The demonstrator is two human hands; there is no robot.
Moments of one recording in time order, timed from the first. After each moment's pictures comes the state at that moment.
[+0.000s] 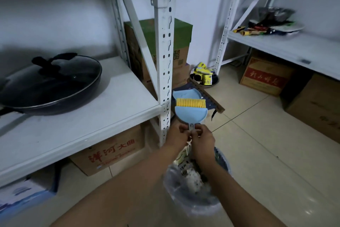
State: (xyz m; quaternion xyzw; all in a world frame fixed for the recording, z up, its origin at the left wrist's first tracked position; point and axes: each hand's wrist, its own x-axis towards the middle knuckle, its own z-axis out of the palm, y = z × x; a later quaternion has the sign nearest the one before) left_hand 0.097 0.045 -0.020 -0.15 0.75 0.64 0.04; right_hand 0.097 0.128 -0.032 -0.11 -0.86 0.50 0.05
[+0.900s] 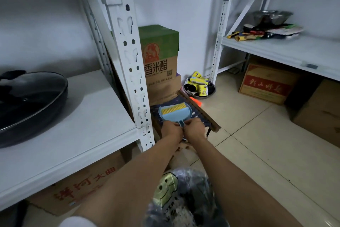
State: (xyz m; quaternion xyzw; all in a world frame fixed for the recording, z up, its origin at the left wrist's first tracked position) left_hand -0.074 0.073 -0.068 -0.31 0.73 0.61 -0.02; right_hand -0.088 0.146 -0.063 -0.08 -0.89 0.45 -0.05
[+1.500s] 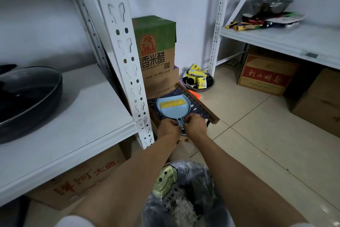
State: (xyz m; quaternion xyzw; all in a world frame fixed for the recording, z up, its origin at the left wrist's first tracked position) left_hand -0.064 0.070 -0.090 -0.27 0.82 0.51 0.00; right_hand -0.085 0.156 -0.079 -0.07 -0.92 0.39 -0.03
